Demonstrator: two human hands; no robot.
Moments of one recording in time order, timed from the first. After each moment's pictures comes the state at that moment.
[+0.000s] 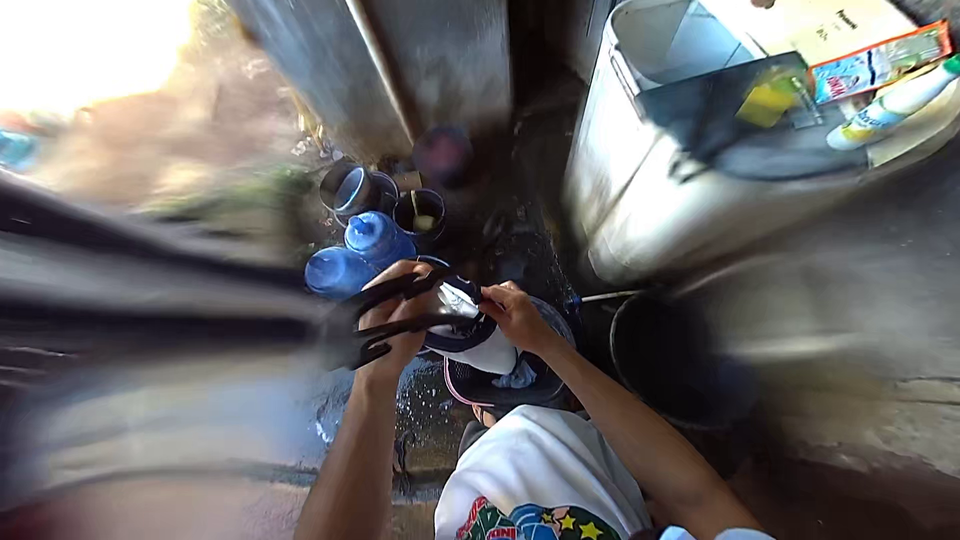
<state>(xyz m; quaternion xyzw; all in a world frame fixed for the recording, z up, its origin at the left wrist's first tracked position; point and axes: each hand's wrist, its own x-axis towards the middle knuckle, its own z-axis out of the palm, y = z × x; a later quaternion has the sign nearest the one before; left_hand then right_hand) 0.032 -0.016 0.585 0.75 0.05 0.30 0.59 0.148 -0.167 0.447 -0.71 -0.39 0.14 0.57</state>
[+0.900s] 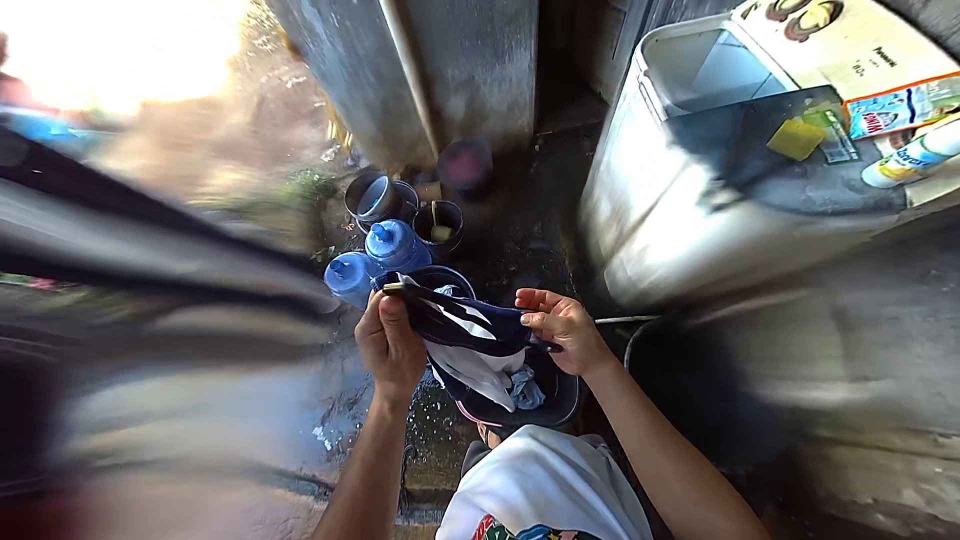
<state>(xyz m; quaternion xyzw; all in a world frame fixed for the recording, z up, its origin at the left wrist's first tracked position) 0.024 0.005 0.571 0.73 0.04 0.50 0.46 0.151 -0.191 0.513 -0.47 -0.10 0.37 0.79</state>
